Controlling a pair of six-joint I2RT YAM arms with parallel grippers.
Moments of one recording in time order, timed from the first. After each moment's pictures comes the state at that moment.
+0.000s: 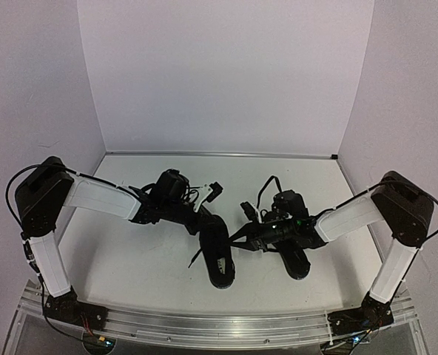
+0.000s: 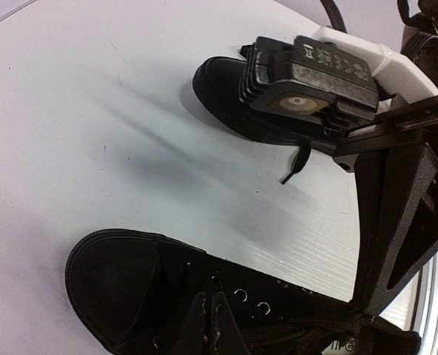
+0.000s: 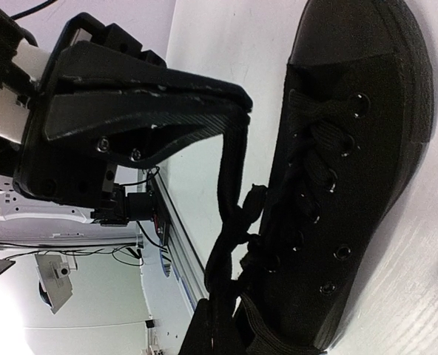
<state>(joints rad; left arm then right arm) -0.82 1.83 1.03 0.16 0.40 0.00 0.76 1.79 0.74 0.54 -0.75 1.00</state>
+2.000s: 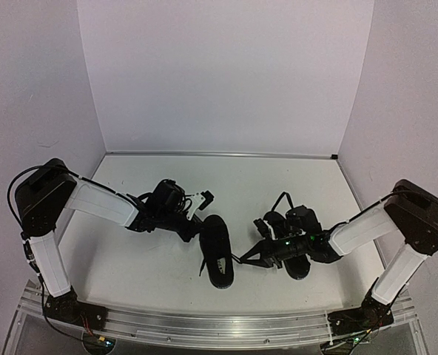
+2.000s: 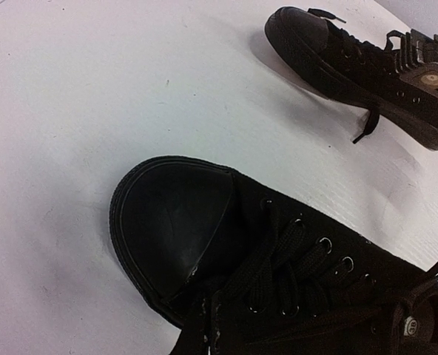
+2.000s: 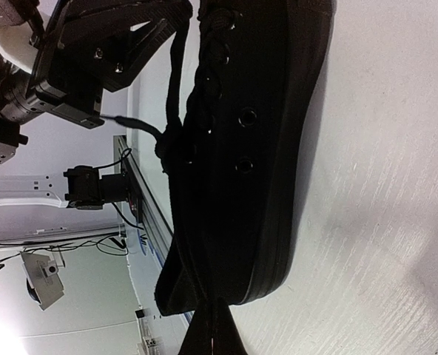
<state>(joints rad) -0.82 1.83 0.94 0.18 0.22 0.00 0.77 1.67 0.53 0.55 -0.71 1.00</state>
